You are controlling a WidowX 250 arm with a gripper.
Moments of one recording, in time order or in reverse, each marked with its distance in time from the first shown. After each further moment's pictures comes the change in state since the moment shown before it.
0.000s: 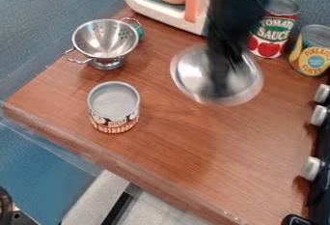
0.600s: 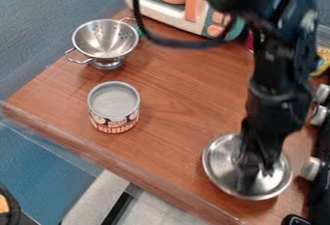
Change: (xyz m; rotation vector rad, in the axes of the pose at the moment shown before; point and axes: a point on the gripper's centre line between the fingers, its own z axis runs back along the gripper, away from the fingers) arm 0.013 -0.070 -0.073 -0.130 0.031 -0.161
